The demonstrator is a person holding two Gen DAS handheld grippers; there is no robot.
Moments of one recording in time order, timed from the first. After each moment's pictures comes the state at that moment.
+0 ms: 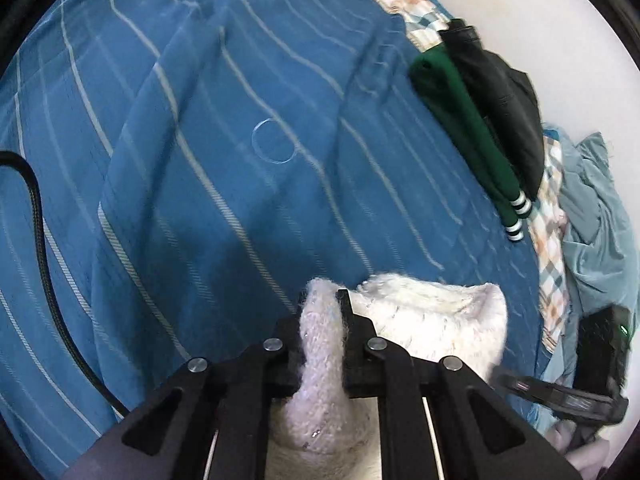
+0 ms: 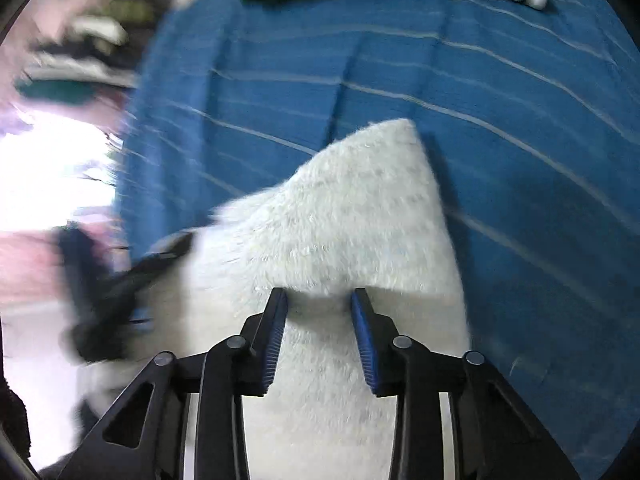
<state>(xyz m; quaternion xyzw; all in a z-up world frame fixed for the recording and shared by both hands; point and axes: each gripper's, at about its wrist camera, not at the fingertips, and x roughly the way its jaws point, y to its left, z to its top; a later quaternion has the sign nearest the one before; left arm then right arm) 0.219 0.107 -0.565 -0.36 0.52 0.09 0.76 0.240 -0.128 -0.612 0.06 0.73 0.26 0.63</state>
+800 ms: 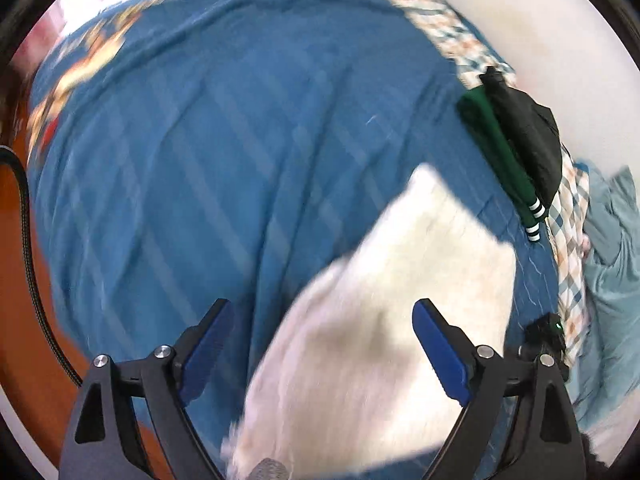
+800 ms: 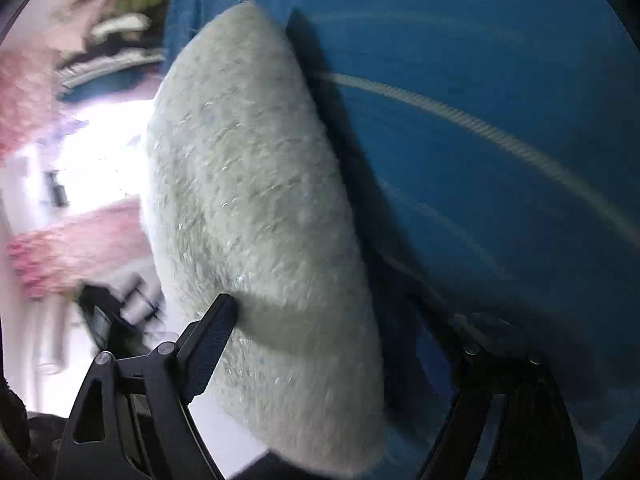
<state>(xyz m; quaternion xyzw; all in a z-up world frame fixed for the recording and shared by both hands) 0.048 0.070 -0.482 -0.38 0.51 0.23 0.74 0.236 -0.225 -0.708 0.23 0.76 0.40 0.46</state>
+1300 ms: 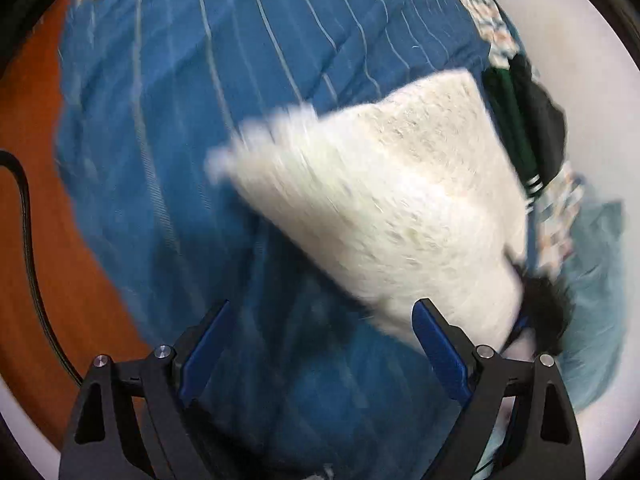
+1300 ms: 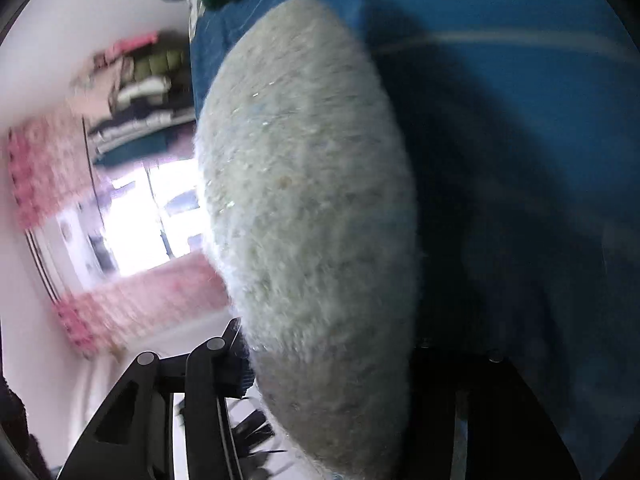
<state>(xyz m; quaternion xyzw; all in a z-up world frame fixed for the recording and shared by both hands) -0.025 0.023 -0.508 -0.52 0.50 0.19 0.66 0.186 -0.196 -0.677 0.37 0.72 0.34 0.47</state>
